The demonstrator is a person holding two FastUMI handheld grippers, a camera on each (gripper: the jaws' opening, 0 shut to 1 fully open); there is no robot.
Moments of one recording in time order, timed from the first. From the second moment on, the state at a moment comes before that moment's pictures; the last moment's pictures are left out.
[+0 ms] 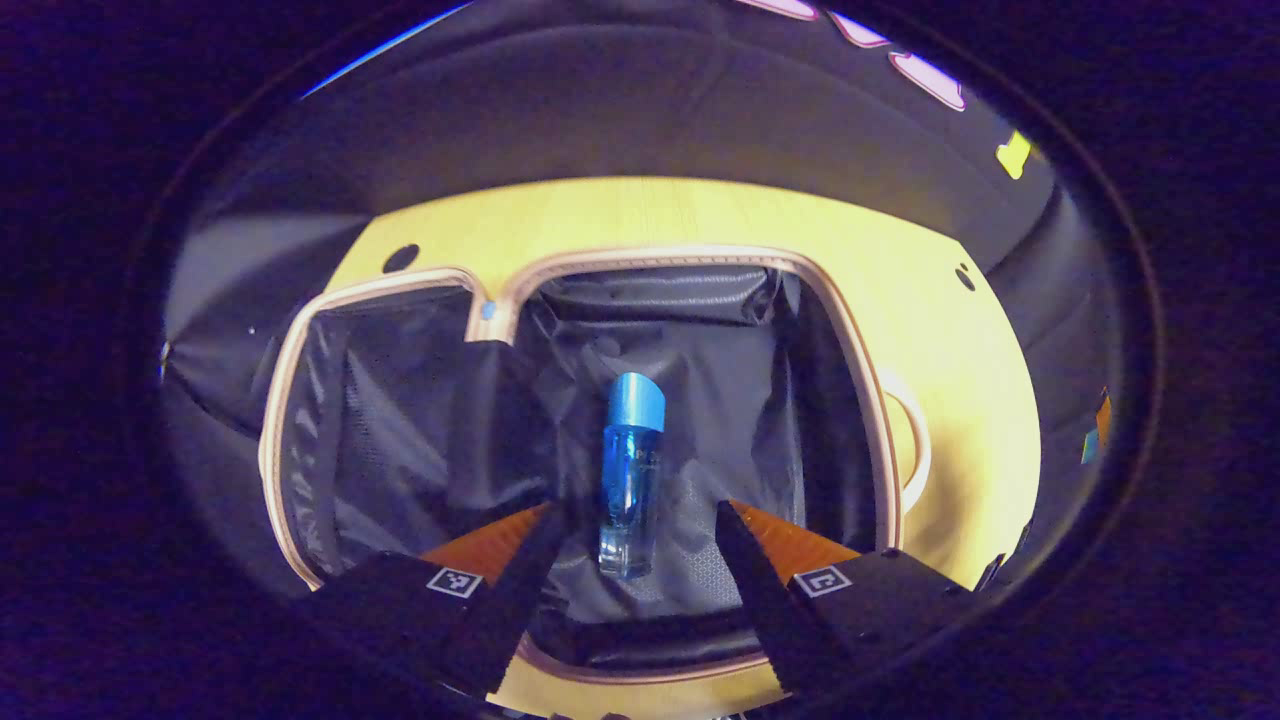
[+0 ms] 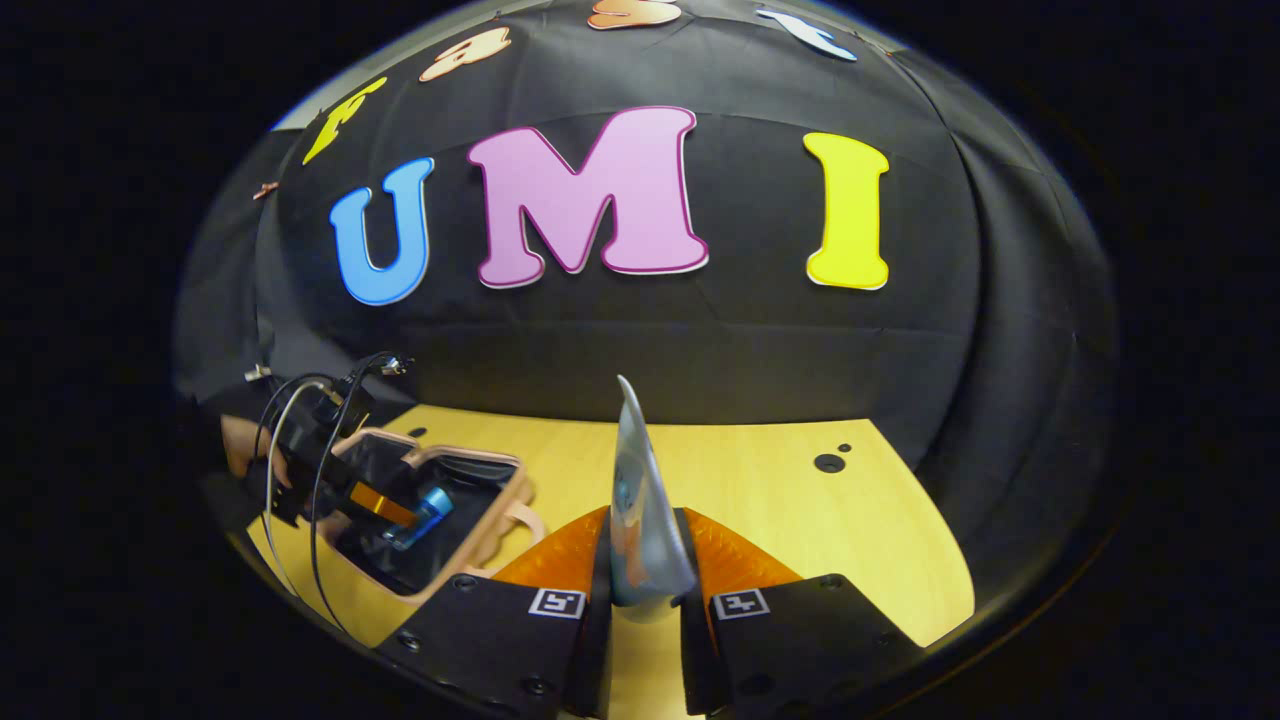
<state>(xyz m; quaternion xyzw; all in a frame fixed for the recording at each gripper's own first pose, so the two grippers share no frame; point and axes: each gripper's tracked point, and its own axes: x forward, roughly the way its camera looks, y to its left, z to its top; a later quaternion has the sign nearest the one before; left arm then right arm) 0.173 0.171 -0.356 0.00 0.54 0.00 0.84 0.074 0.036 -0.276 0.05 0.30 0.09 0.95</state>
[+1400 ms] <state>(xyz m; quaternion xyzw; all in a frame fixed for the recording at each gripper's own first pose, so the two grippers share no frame) 0.012 0.231 -0.156 -0.11 0.30 -0.03 0.95 0.064 0.309 -0.514 0.03 0.67 0.04 0.74</state>
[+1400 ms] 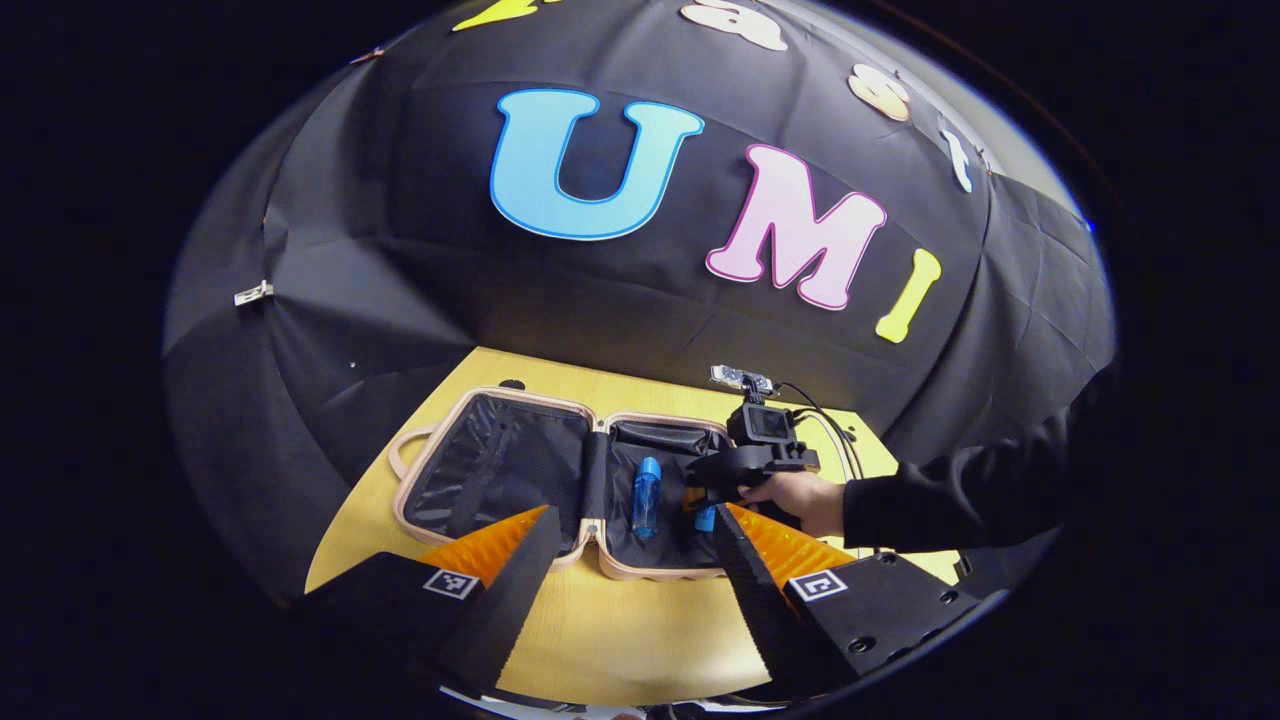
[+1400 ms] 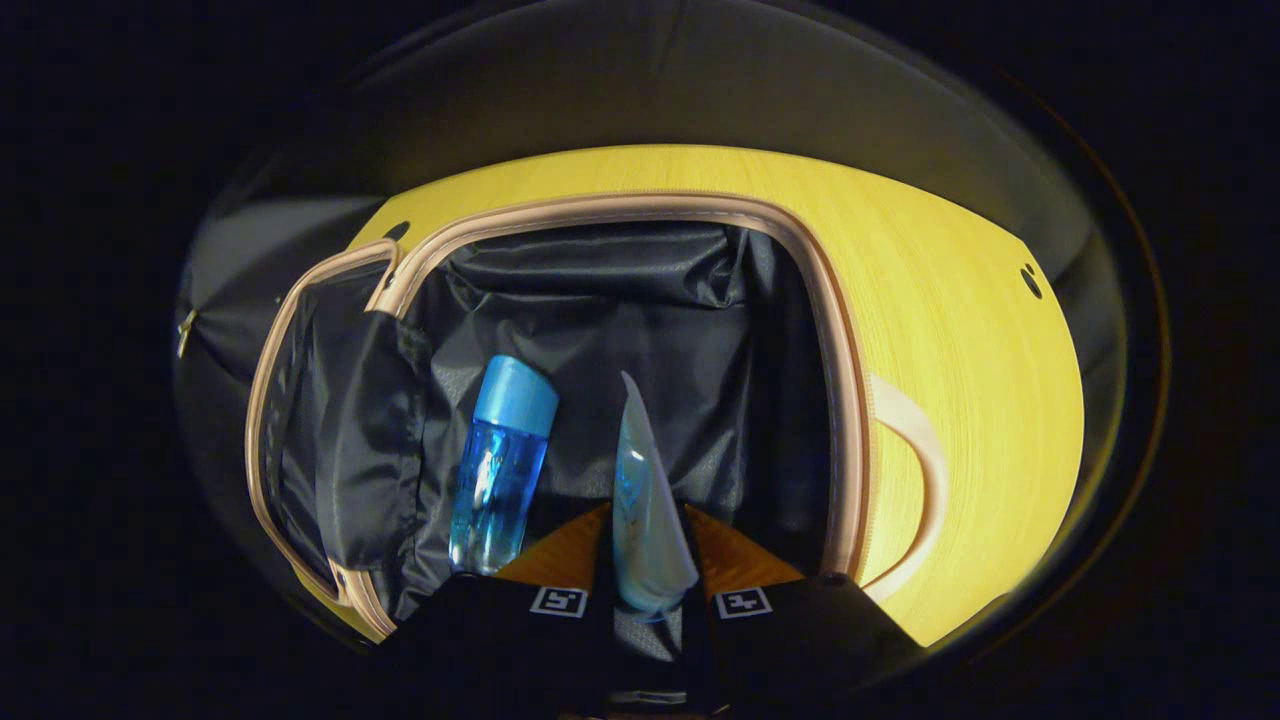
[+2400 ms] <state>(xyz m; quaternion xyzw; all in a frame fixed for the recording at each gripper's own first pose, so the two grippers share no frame) 0.080 0.495 -0.250 -0.12 0.26 0.18 0.94 0.049 0.280 -0.338 0.06 0.49 0.13 0.86</state>
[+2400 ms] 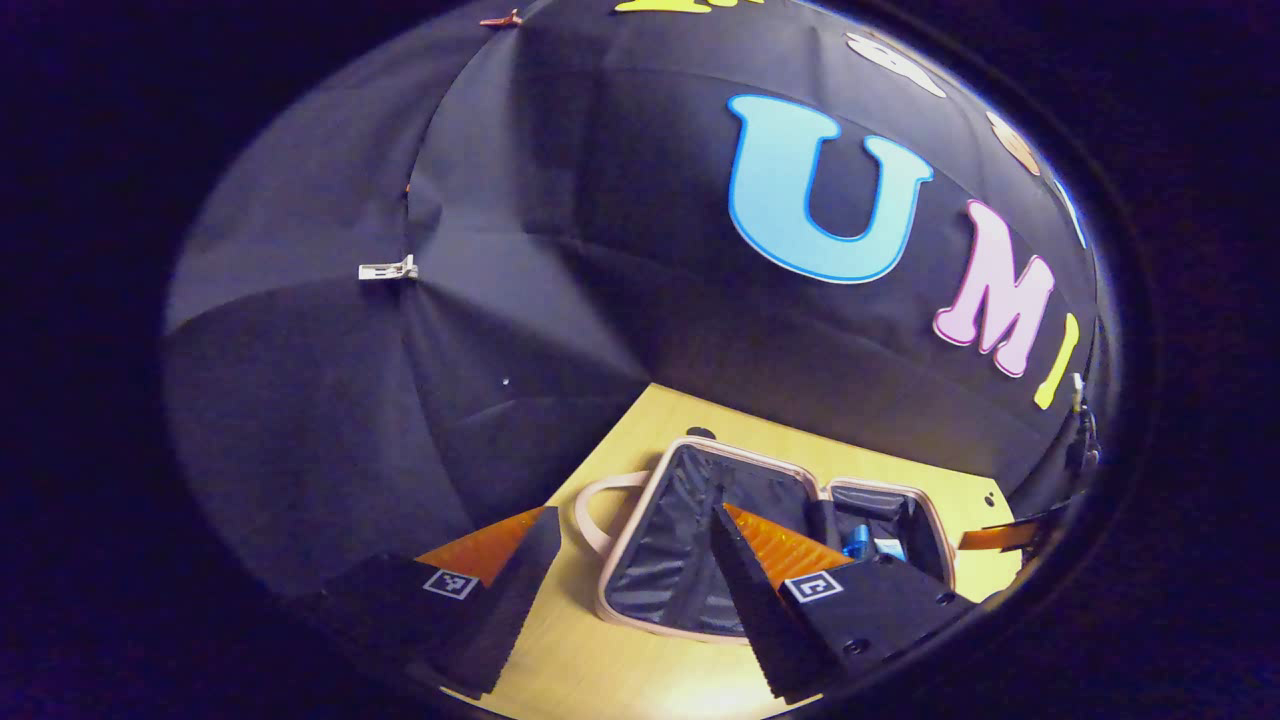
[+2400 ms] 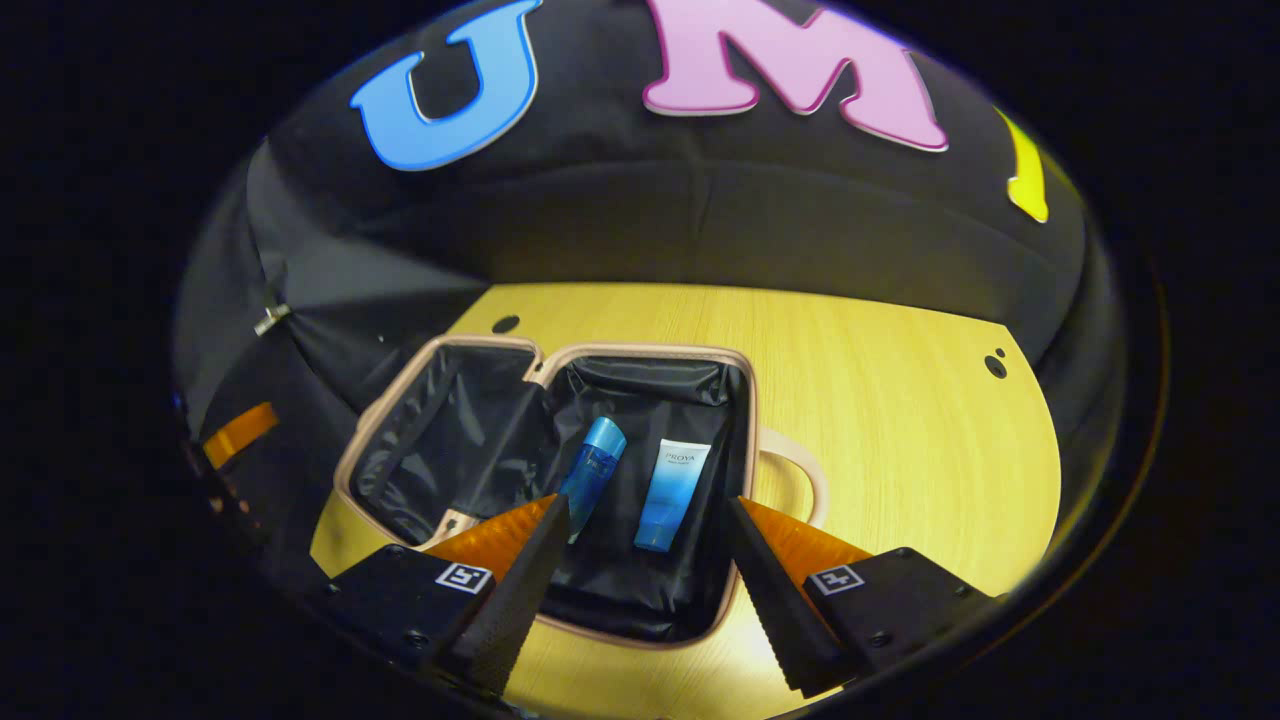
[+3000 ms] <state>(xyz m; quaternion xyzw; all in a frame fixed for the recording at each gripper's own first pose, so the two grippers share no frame) 0.154 0.547 -0.394 -0.32 0.36 0.17 0.86 -0.055 0.115 -0.265 0.01 0.45 0.02 0.89</state>
